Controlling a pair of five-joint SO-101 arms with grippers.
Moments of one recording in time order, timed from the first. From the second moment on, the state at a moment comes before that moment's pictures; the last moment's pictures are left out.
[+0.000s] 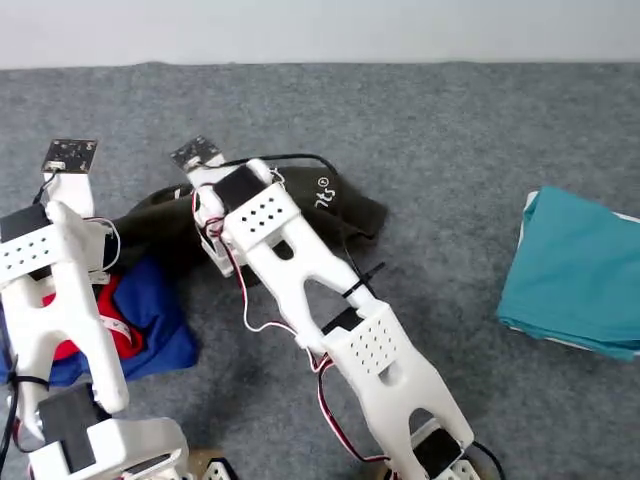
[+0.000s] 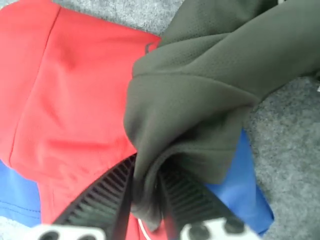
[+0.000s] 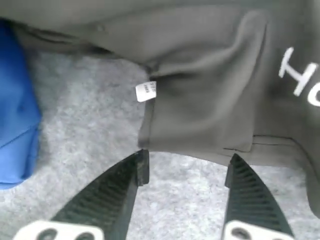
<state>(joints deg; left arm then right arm) -28.7 -5.2 19.4 76.6 -15.2 -44.0 52.7 -61.8 100.5 -2.6</state>
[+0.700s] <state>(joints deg) -28.7 -5.2 19.4 76.6 -15.2 -47.0 61.7 -61.0 97.8 -2.7</state>
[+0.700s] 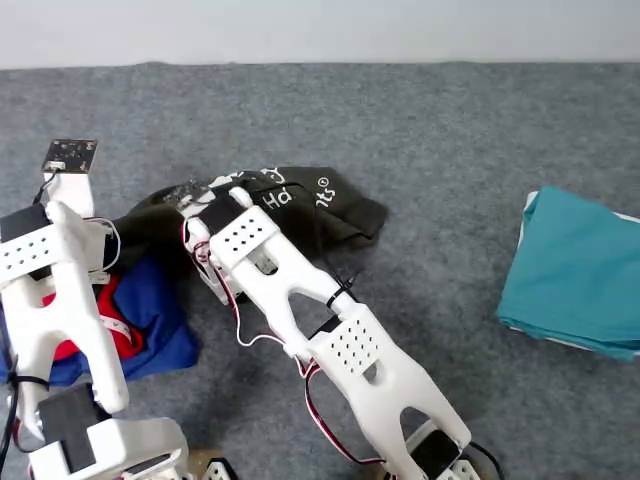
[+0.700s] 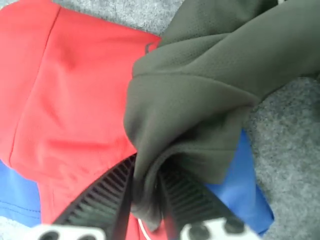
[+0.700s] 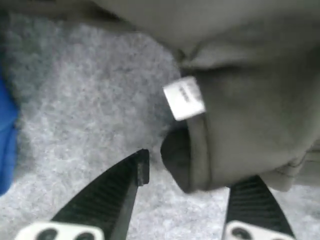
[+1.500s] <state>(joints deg) -28.7 -5.8 21.7 76.6 -15.2 -41.9 59.7 -60.1 100.4 9.6</state>
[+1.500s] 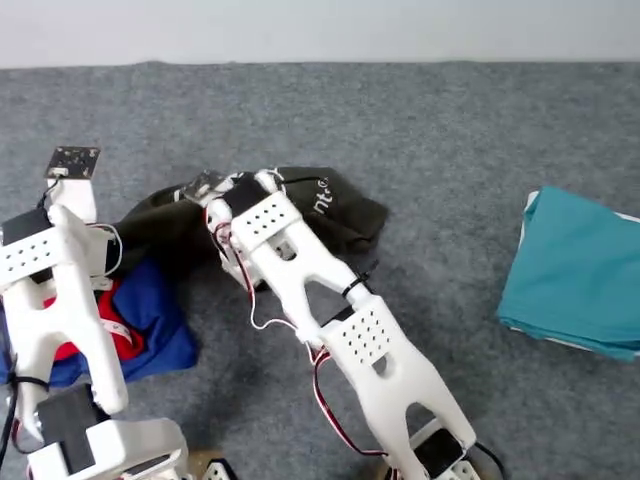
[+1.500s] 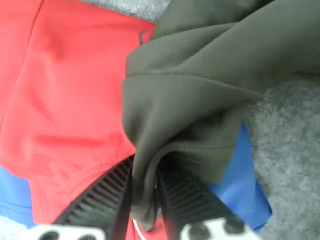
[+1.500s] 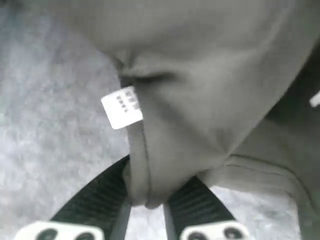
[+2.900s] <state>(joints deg) 9.4 -30.1 40.1 93.3 -23.7 10.7 -24.8 21.9 98.5 43.8</state>
